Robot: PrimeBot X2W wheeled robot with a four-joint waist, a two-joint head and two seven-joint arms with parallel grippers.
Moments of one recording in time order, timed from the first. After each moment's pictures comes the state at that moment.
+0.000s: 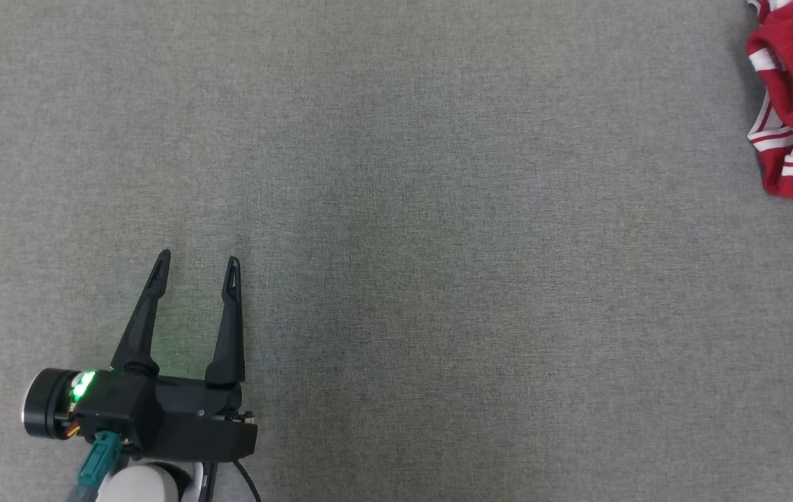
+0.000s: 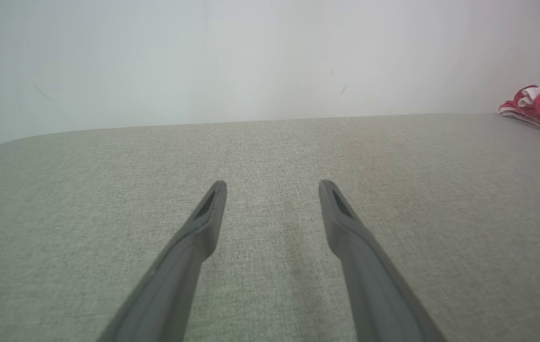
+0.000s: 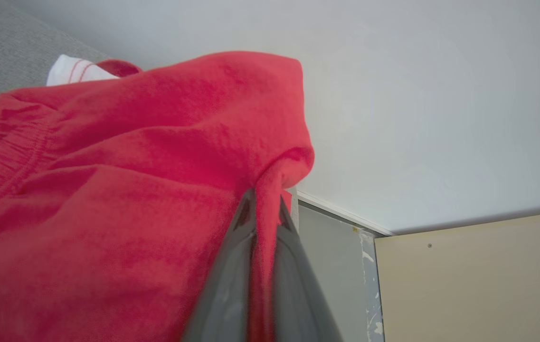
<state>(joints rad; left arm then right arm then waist) -0.22 0.06 -0.05 0.05 -0.06 -0.12 -0.26 -1.25 -0.85 0.72 0.99 0.35 0.13 0.13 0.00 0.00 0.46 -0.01</state>
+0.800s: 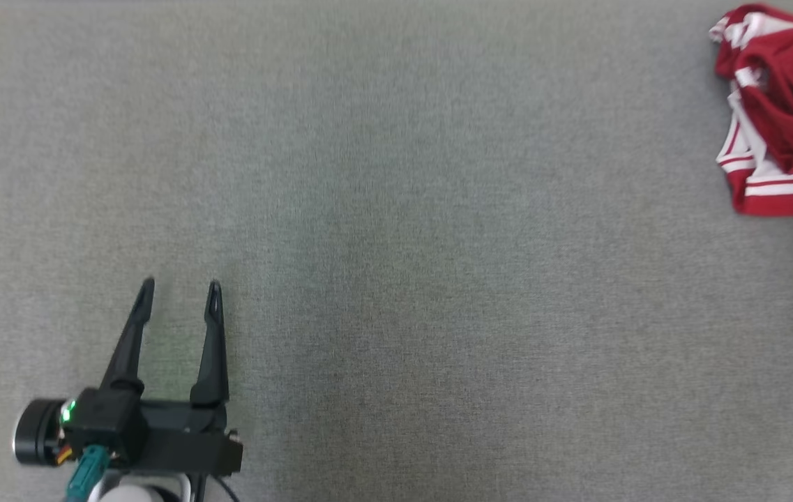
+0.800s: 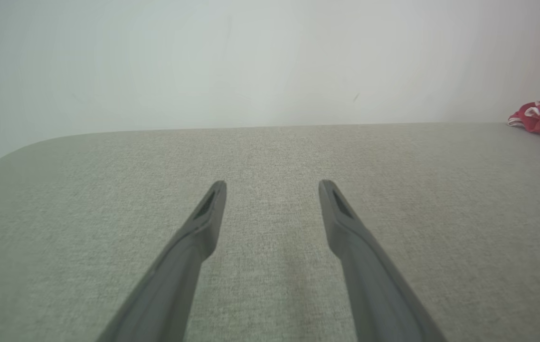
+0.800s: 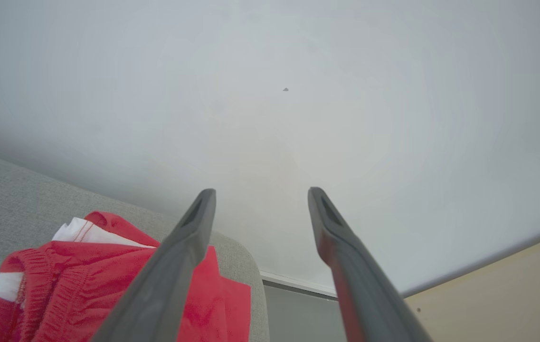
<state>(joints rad) -0.19 0.05 -0.01 0.09 -0.07 -0.12 -0.26 -1.27 -0.77 0.49 1.04 0.17 0.13 -0.10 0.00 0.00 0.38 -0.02</state>
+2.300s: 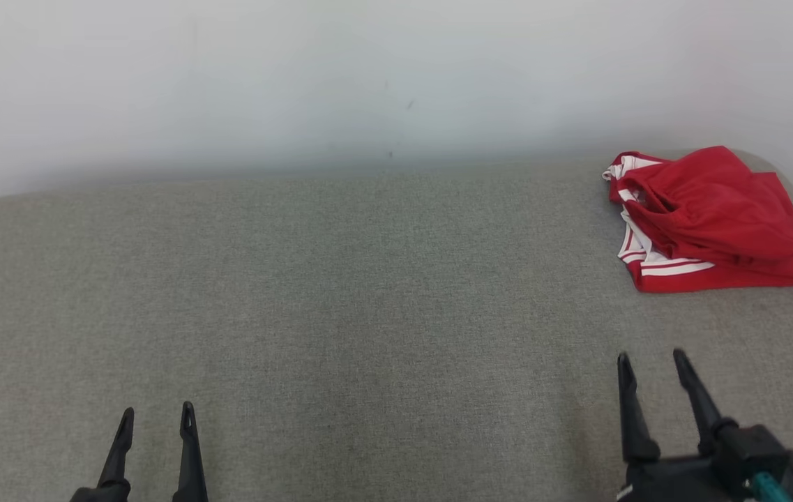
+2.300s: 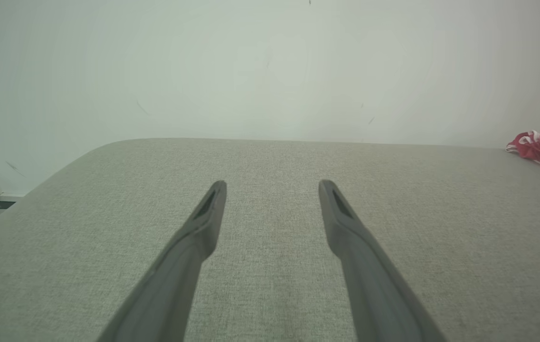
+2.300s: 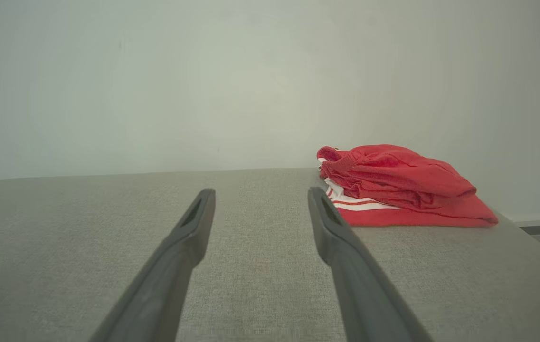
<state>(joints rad) 0.02 0.05 0.05 0.17 -0.12 -0.05 -0.26 -0.04 -0.06 -0.06 0.17 0.05 0.13 -0.26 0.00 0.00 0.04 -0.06</state>
